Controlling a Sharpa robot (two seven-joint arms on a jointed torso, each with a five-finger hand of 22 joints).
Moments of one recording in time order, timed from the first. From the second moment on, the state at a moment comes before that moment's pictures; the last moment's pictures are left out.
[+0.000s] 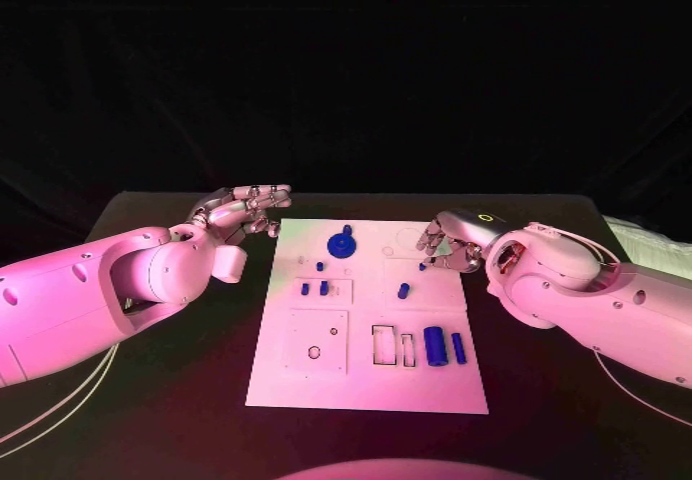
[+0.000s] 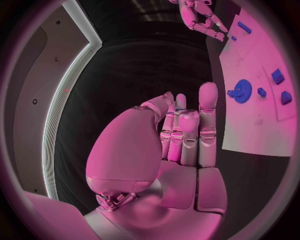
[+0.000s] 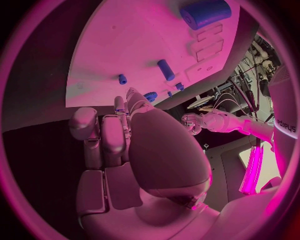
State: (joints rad) left arm 1.21 -0.89 -0.03 1.52 0.14 -0.25 0.27; left_hand 1.42 -0.13 0.43 0.08 0.08 1.08 0.15 0.12 0.07 1.21 0.07 0.24 0.13 1.31 -0.01 1.13 0.80 0.16 1.28 0.09 0.66 0.94; right arm 0.97 -0.91 0.22 1.64 -1.73 -0.20 -0.30; right_hand 1.61 -0.09 0.12 0.27 0.19 1.12 0.11 0.07 0.07 1.16 0.06 0.10 0.13 1.46 -0.02 1.20 1.09 0.12 1.23 0.09 1.22 1.00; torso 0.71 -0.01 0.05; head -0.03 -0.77
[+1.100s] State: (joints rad) left arm 1.21 -0.90 -0.03 1.54 0.19 -0.25 0.30; left_hand 1.43 -0.13 0.42 0.06 0.08 1.08 0.14 0.13 0.07 1.19 0.07 0.26 0.14 1.27 -0.01 1.09 0.73 0.17 1.25 0.09 0.57 0.88; right arm 0.95 -0.86 0.21 1.60 -1.88 -0.12 -0.35; right_hand 1.60 -0.09 0.24 0.26 0.13 1.18 0.09 0.07 0.08 1.22 0.04 0.09 0.07 1.47 -0.03 1.21 1.11 0.12 1.26 0.07 1.25 1.05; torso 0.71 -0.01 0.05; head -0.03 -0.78
